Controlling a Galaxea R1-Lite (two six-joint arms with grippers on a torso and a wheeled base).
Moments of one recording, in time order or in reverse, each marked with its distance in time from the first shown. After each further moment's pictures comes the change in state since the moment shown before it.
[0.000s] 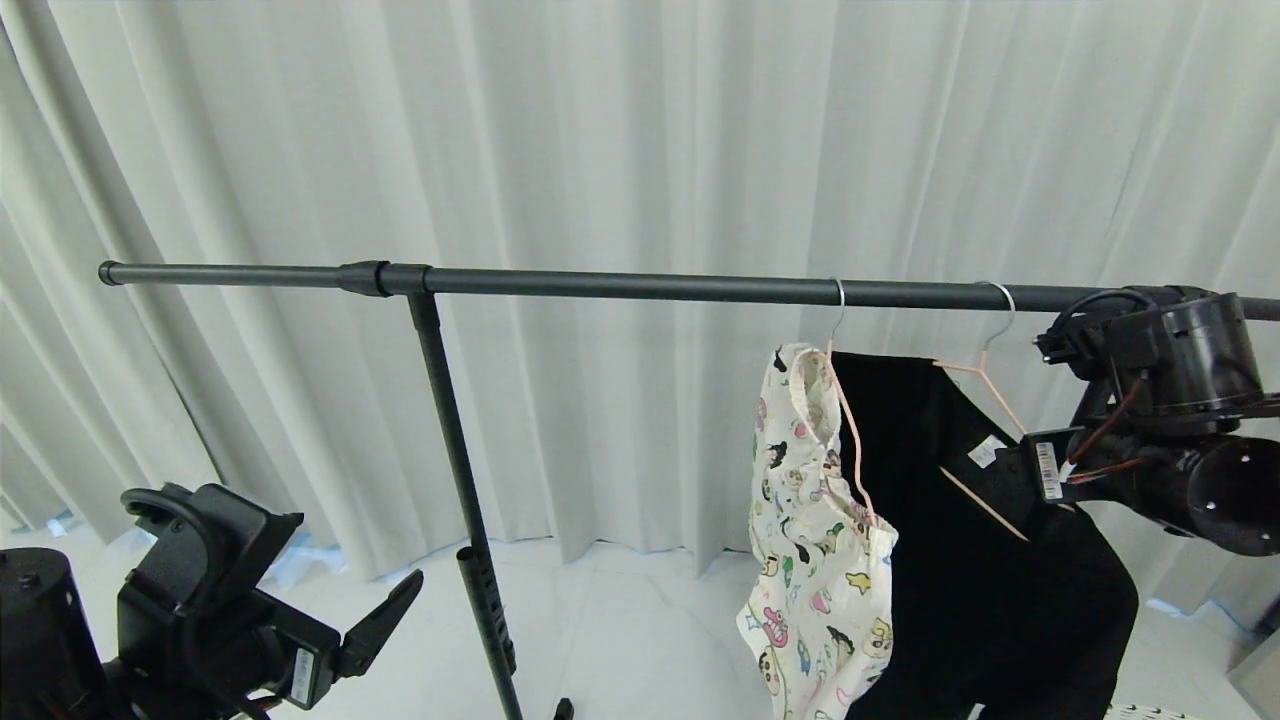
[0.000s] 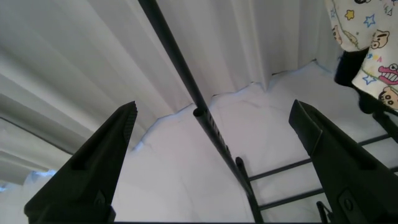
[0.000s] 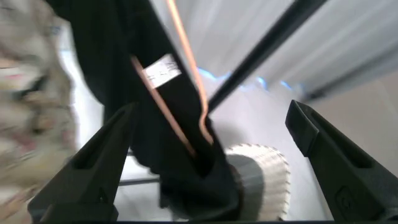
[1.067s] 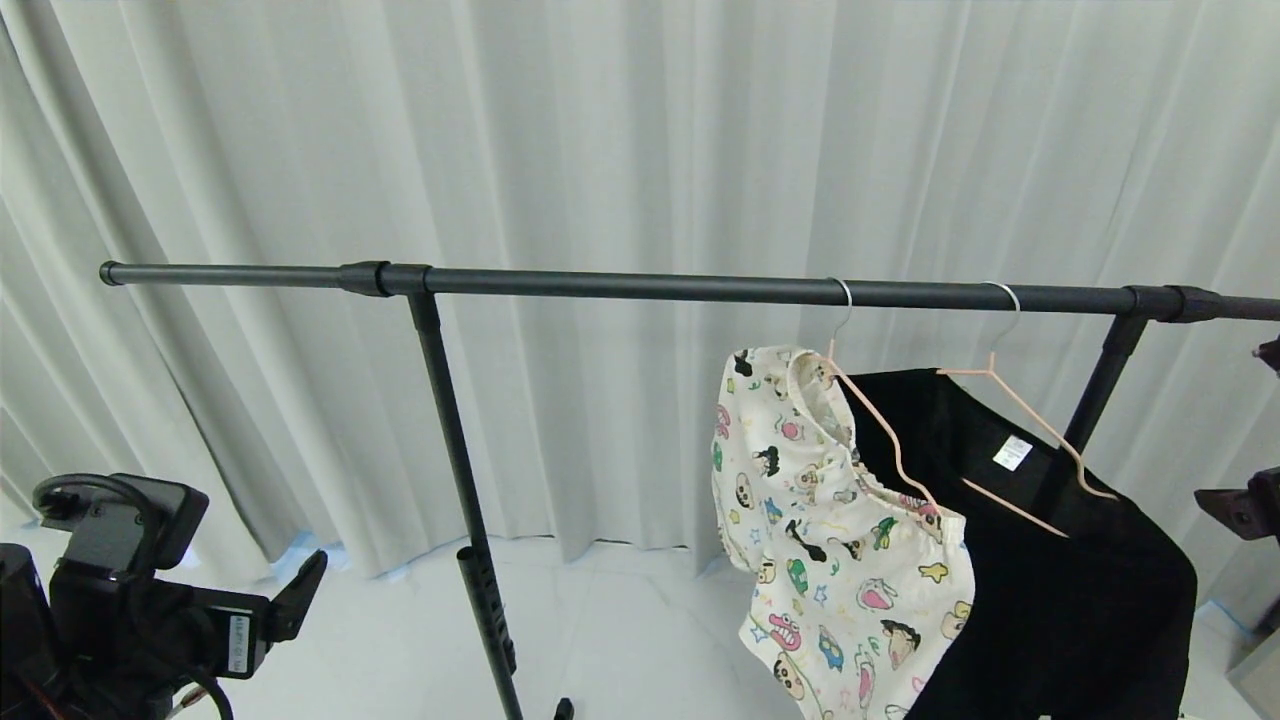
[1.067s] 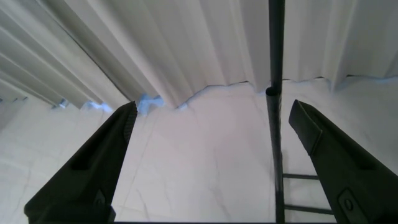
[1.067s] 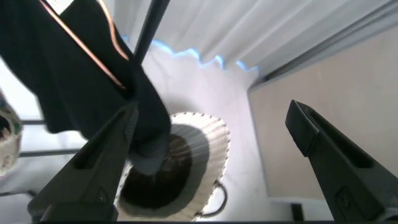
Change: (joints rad) left arm 0.168 -0.003 0.015 0.000 0.199 -0.065; right arm -0.220 -0.343 -0.005 0.355 0.097 -0.232
